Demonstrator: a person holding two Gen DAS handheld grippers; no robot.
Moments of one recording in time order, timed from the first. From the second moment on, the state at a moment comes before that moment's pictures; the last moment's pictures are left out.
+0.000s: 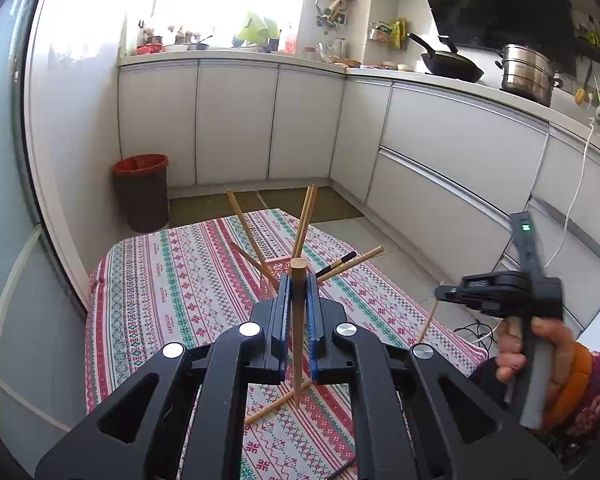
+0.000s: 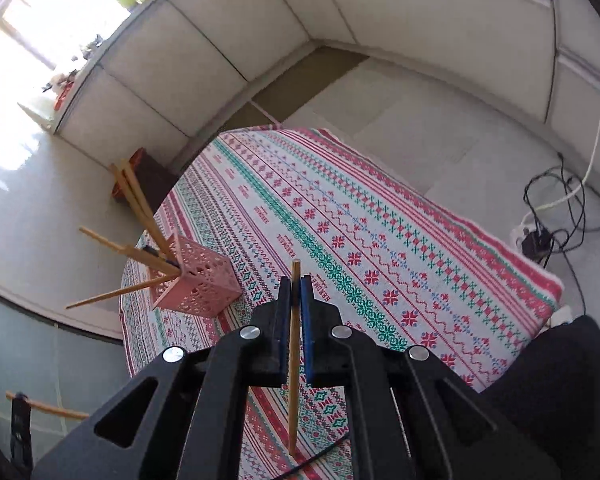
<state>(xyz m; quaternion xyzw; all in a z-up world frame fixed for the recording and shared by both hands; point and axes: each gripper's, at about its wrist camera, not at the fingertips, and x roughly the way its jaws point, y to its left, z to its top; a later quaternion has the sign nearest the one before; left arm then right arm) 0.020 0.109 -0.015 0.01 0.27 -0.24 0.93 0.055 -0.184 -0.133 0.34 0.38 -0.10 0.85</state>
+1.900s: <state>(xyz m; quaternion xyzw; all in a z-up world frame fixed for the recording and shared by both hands) 0.133 0.078 0.026 -0.07 0.24 -0.15 0.96 0.147 -0.131 0.042 0.18 0.26 0.01 0.95</state>
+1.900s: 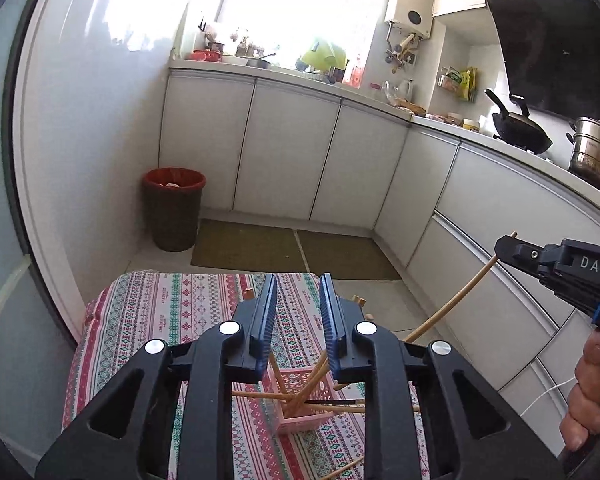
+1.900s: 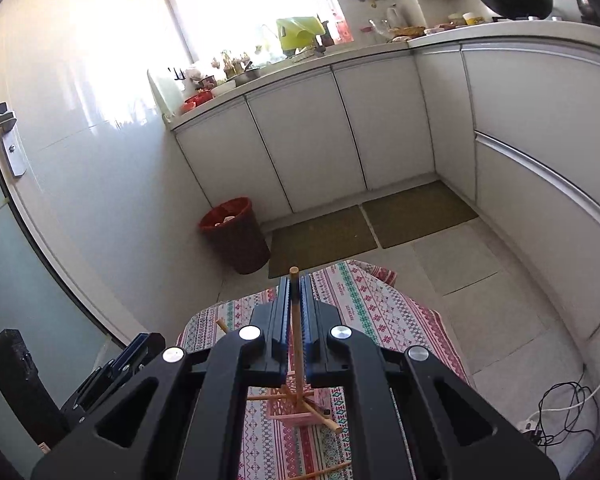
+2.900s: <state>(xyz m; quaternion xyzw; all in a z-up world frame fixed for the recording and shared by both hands) 0.103 0.079 0.027 -0.03 0.25 -0.14 0.96 0.118 -0.095 0.009 0.12 0.28 -0.03 0.95</state>
